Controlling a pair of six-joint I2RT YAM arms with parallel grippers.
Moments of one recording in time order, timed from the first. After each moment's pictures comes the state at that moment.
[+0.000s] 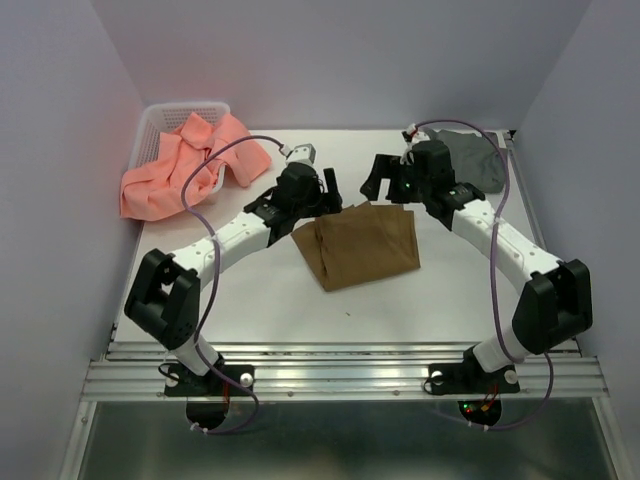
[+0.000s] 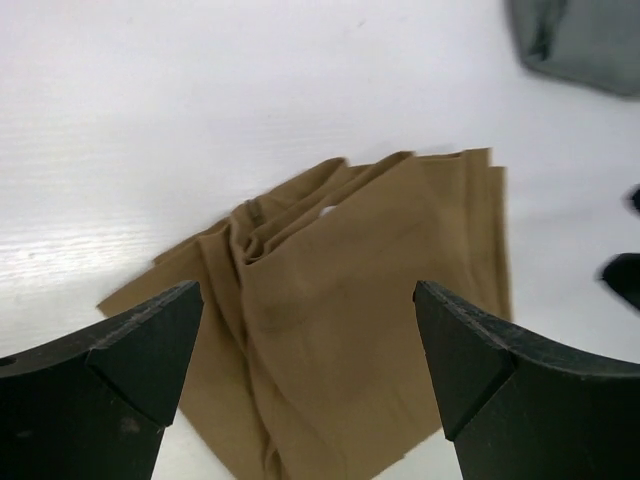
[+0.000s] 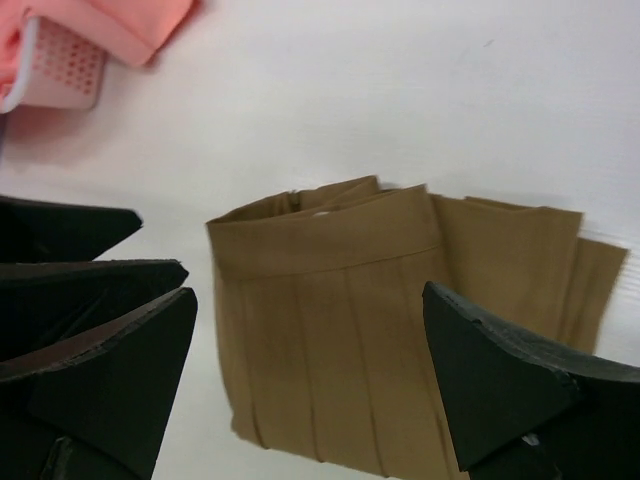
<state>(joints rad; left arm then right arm) -0.63 1.63 1.20 -0.17 -0.19 -0.57 0.40 1.55 1.29 -0.30 -0.09 0.40</state>
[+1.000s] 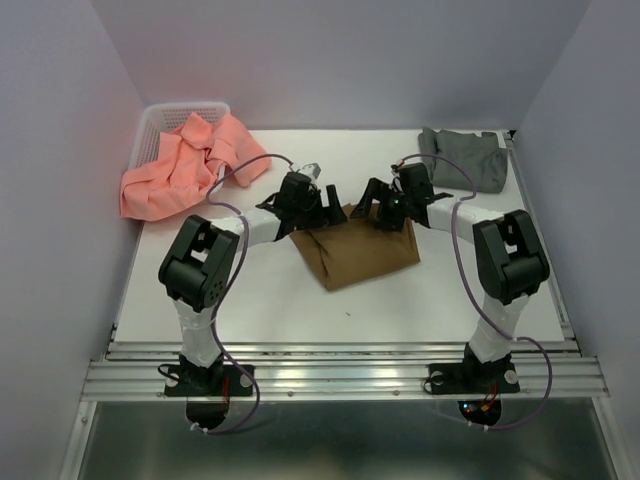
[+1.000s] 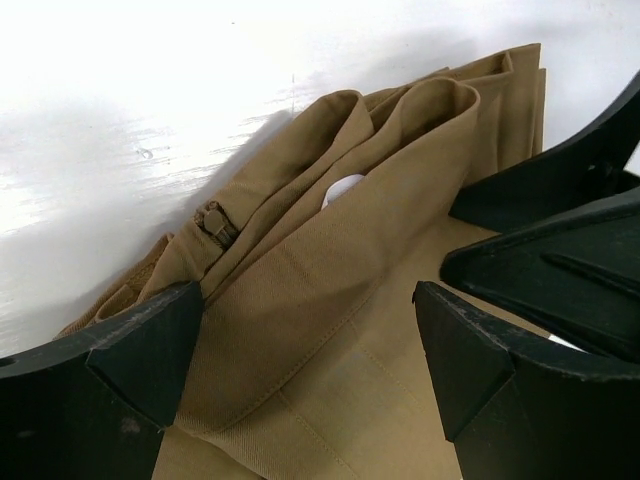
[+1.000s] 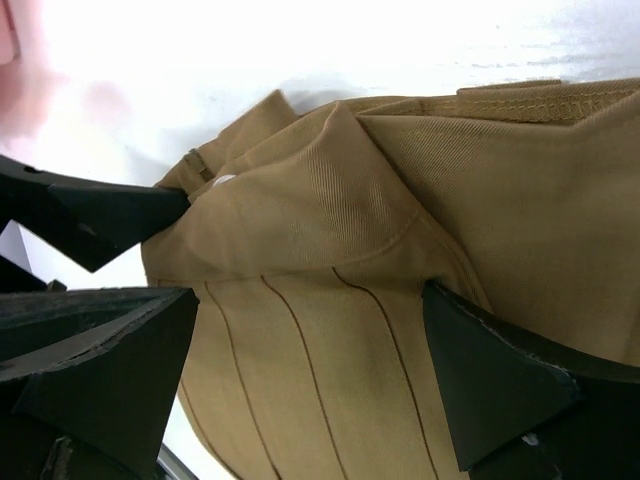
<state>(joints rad) -0.52 1.89 1.14 0.10 0.21 -0.59 0.32 1.90 1.18 -0.07 -0.41 0.65</state>
